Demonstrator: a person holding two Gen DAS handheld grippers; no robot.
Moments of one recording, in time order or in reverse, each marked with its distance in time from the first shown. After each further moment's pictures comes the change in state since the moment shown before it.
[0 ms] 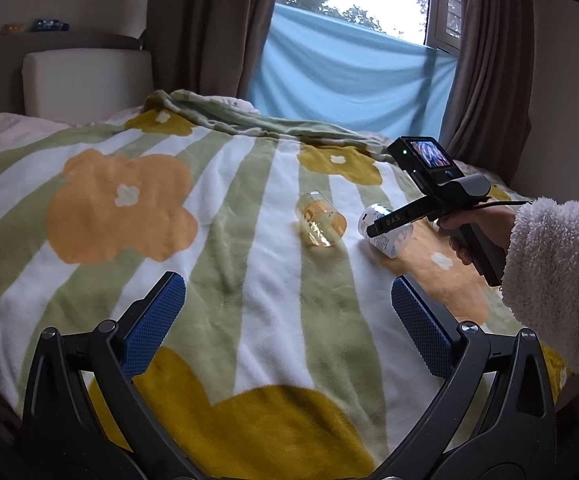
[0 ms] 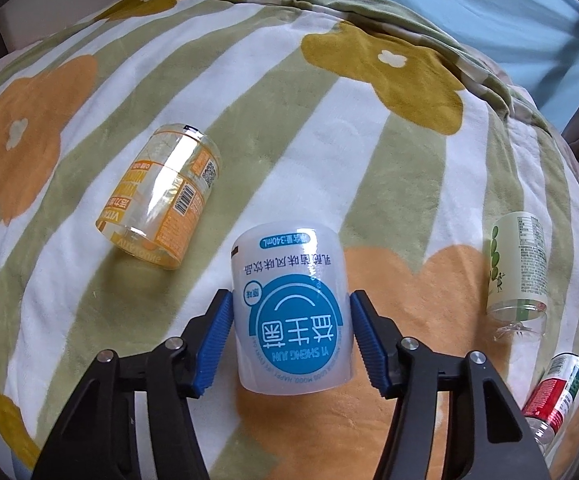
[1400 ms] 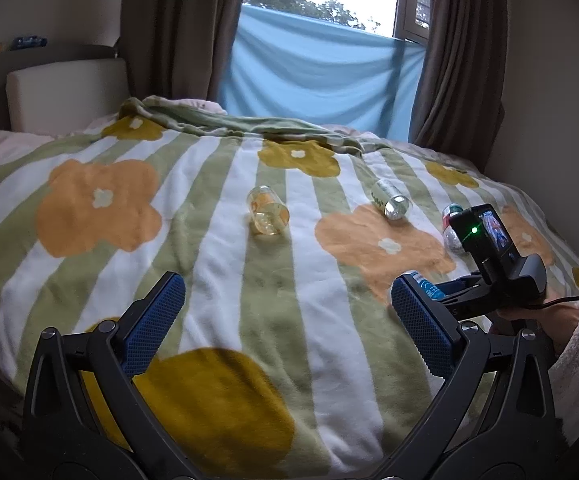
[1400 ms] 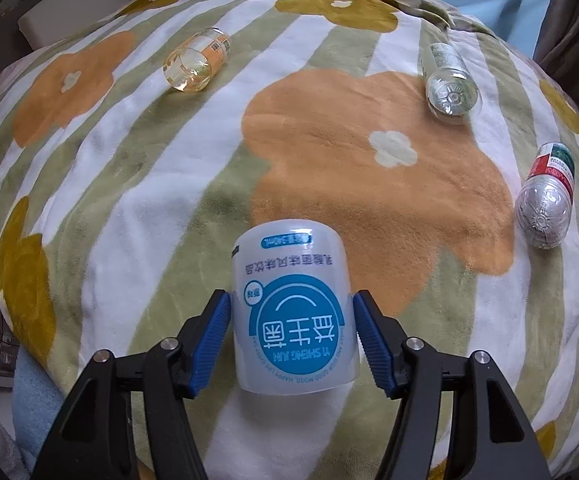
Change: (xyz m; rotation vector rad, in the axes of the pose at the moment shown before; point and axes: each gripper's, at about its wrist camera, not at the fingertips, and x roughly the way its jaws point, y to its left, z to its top) left arm -0.043 -0.061 -0.007 0.046 0.020 -0.053; right arm -0.071 -0.018 -0.192 0.152 0.028 0.111
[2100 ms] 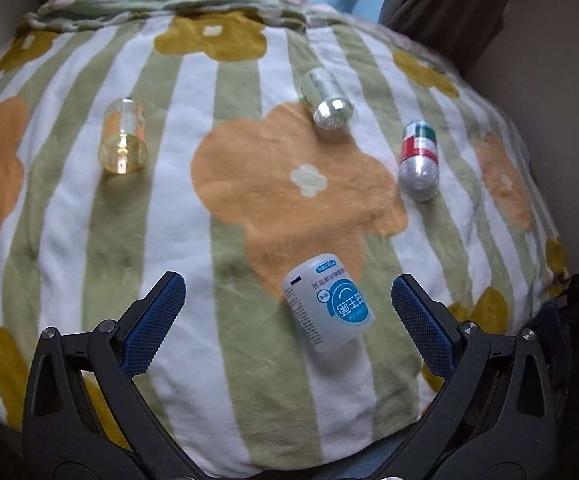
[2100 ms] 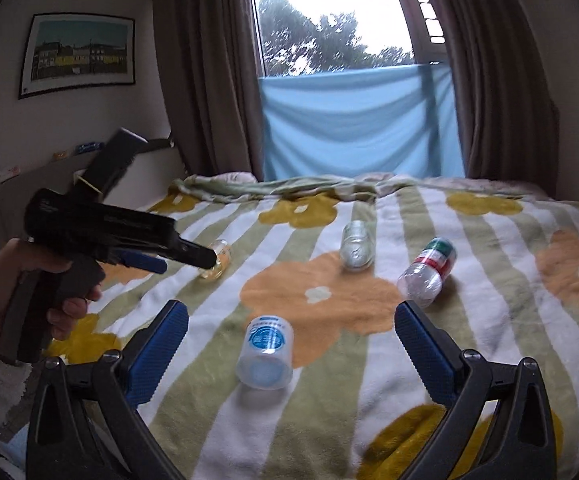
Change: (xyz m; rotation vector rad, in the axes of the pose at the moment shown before) left arm 0.182 -0.135 0.045 -0.002 0.584 -0.129; right arm -0.161 -0.037 -0.137 0.115 -0.854 0.004
